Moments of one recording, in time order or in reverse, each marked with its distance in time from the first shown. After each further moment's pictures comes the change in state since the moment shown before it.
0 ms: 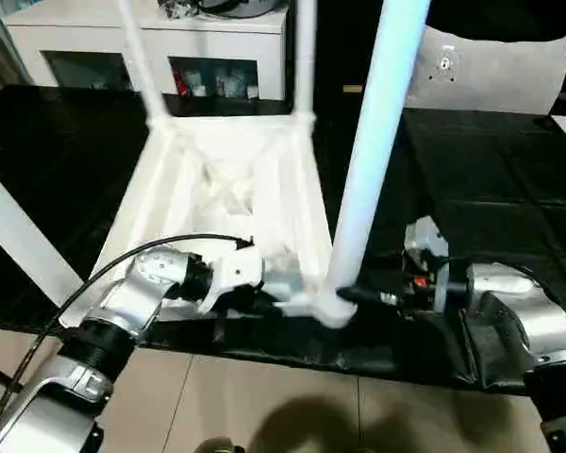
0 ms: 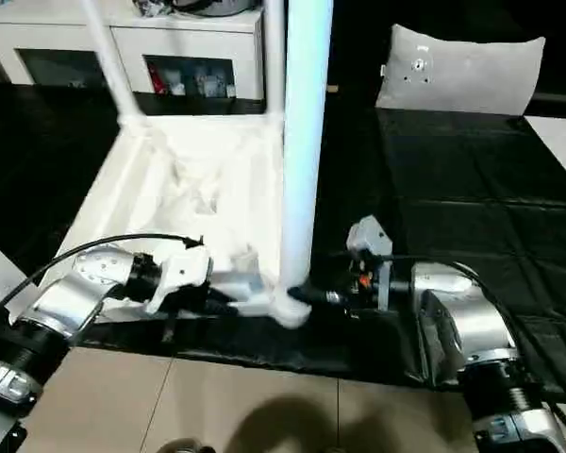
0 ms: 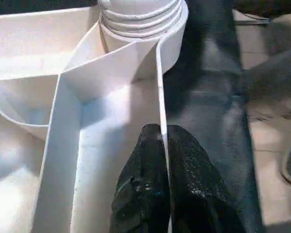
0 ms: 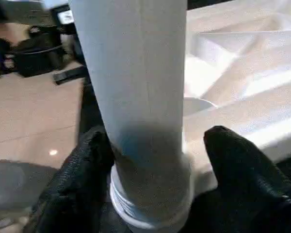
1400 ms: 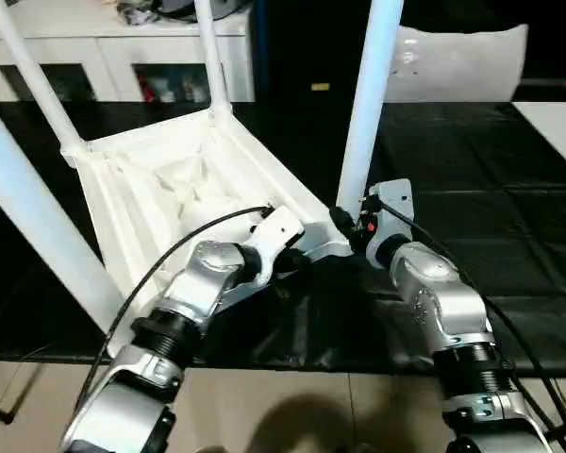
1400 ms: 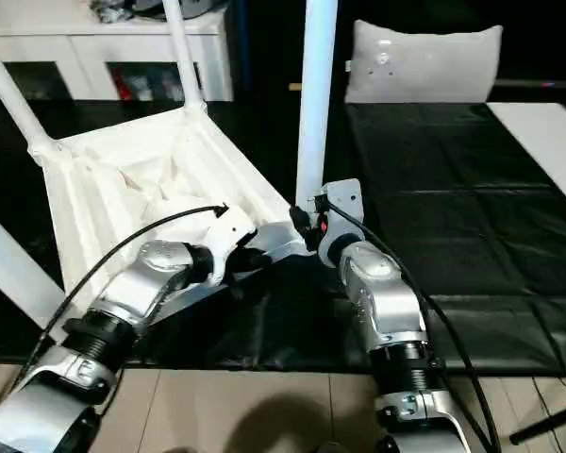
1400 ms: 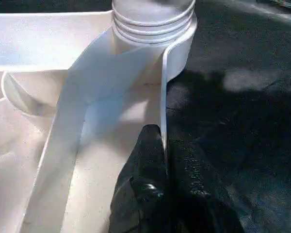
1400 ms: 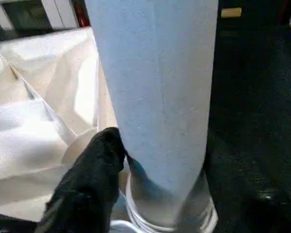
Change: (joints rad) left arm -0.076 -0.326 0.131 0.042 0.066 0.401 0.603; right arm -0.086 0.445 -0.165 0.020 -0.206 0.124 -0.969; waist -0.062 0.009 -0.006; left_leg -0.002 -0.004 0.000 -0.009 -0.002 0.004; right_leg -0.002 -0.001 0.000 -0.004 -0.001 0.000
